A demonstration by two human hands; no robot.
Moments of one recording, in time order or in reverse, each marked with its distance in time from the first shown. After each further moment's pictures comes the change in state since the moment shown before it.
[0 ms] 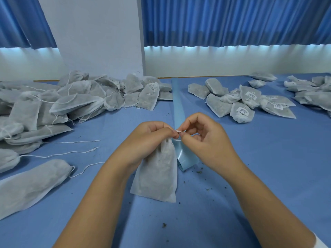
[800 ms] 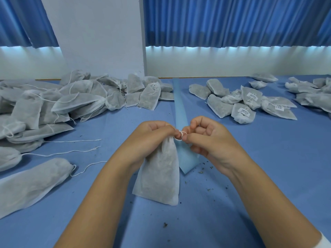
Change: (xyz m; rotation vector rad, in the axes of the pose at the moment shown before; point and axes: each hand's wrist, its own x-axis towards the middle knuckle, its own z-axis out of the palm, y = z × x) left_hand 0.000 -0.001 -0.001 -0.033 -0.016 0.009; right_hand 0.004 -0.003 -0.011 0.296 -0.103 0.329
